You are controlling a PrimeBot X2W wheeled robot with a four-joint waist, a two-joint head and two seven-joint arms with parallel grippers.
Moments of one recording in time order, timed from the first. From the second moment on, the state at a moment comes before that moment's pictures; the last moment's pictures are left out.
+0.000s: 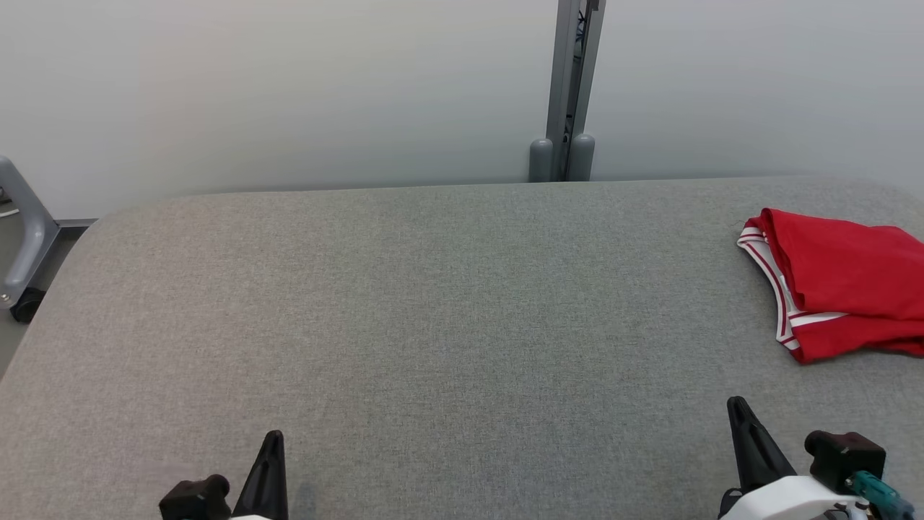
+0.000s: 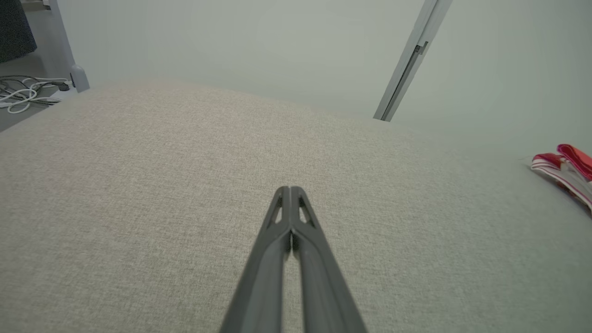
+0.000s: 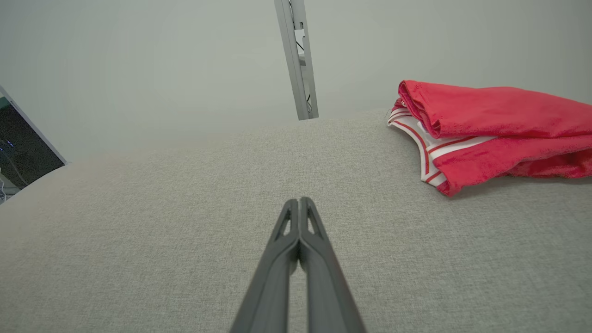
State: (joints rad) left arm 0.07 0.07 -0.17 0.30 -0.38 0.10 -0.22; right arm 0.01 -0.03 0.04 0.29 0.24 0.13 -0.14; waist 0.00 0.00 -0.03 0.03
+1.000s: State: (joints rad) left arm 0.01 0.06 -0.07 0.29 -0.82 0.02 -0.10; right arm -0.02 -0.03 -0.02 0.27 0.73 0.13 -0.05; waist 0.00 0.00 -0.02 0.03
